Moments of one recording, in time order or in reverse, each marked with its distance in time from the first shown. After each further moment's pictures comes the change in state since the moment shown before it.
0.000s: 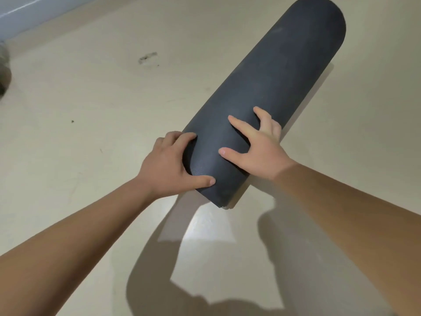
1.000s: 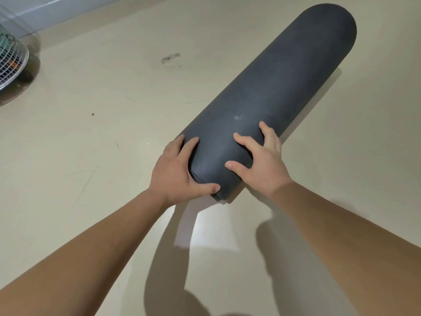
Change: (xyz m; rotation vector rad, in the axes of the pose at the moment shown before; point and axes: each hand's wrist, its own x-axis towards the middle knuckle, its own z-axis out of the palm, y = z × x) left_hand -0.016 -0.031 0.021 -0.081 0.117 -0.135; right_hand 0.010 0.003 0.044 0.005 0.006 -0.087
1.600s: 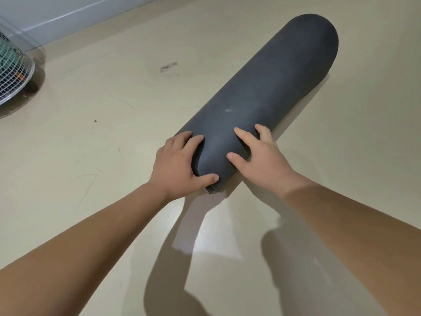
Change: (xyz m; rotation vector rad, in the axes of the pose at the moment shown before) left_hand -0.002 0.030 -0.016 0.191 0.035 0.131; right_hand -0.013 -0.017 -0.036 -0.045 -0.070 -0.004
